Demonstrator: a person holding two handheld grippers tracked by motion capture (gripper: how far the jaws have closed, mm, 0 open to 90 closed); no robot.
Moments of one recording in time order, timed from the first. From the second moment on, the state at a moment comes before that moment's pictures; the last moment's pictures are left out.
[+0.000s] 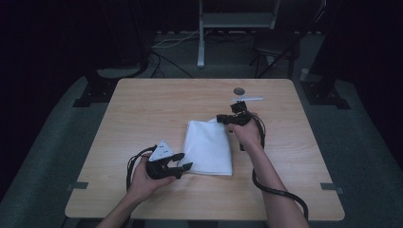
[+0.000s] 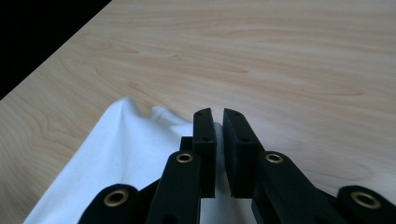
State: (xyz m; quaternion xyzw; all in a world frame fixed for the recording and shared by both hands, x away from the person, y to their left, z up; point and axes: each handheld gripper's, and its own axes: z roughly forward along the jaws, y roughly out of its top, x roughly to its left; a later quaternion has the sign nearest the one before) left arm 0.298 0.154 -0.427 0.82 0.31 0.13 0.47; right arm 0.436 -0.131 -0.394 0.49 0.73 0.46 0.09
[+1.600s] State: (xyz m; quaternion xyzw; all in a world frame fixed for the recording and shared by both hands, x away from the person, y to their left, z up) left arm 0.302 0.151 -0.428 0.83 0.31 0.11 0.46; right arm 0.456 -0.091 -0.408 0.45 0.77 0.43 0.11
